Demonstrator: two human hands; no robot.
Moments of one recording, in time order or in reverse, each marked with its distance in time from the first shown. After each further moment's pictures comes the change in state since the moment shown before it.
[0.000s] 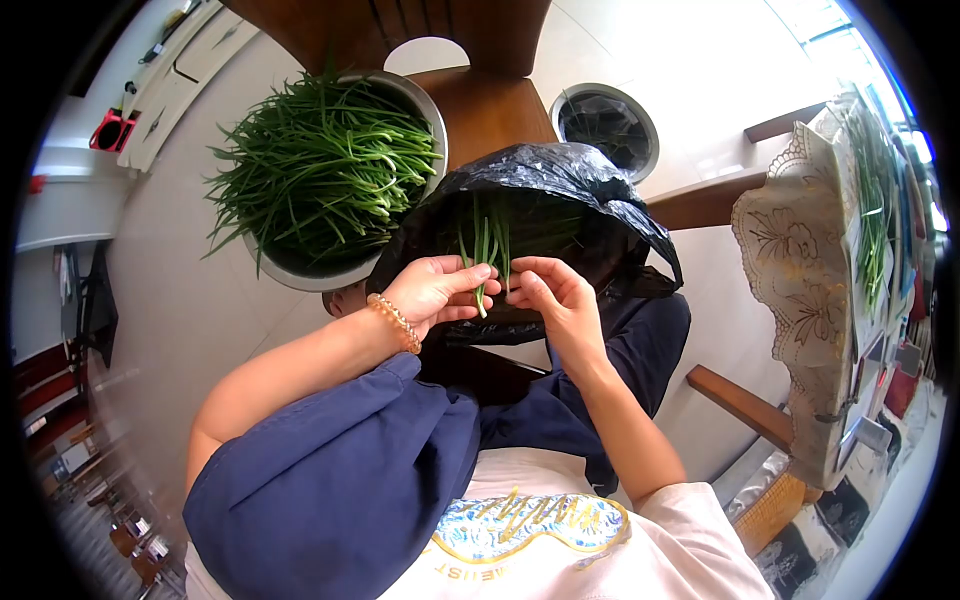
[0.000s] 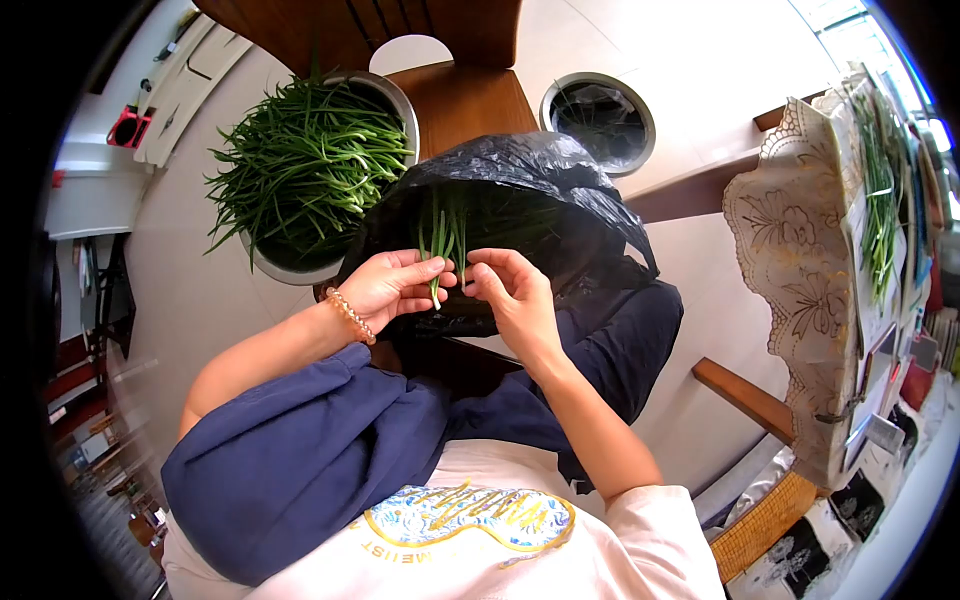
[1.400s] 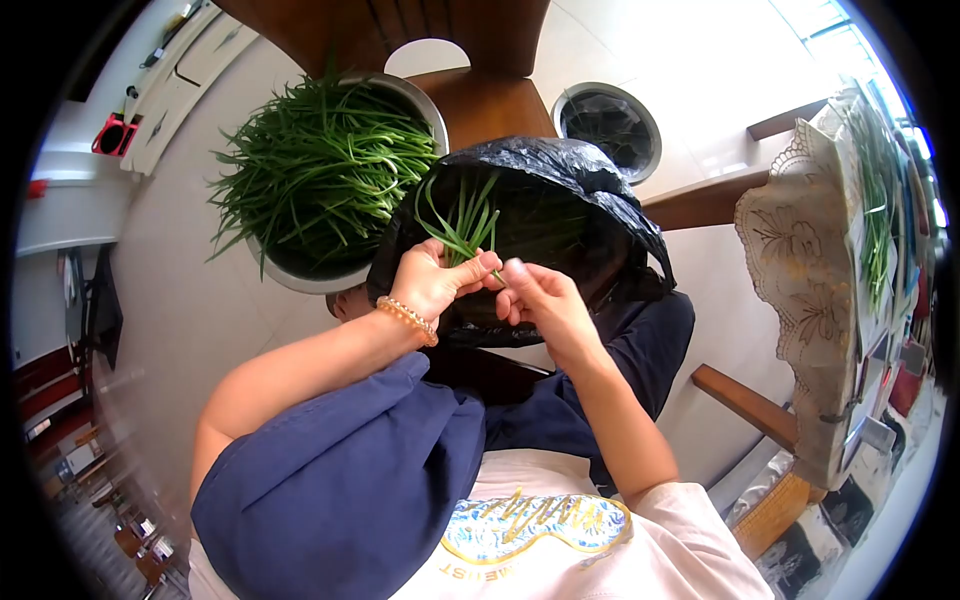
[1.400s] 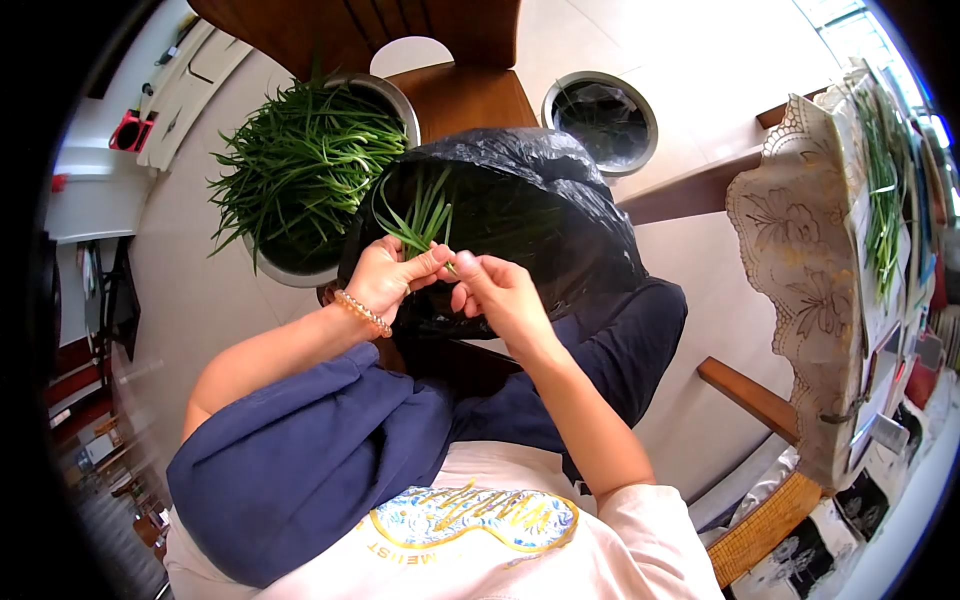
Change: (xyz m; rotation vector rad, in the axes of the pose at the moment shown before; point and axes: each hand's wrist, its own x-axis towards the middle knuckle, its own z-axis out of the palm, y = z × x) left_hand 0.010 -0.003 0.006 0.001 0.209 0.280; right_hand 0.009 -0.006 0.009 0.003 -0.103 0.189
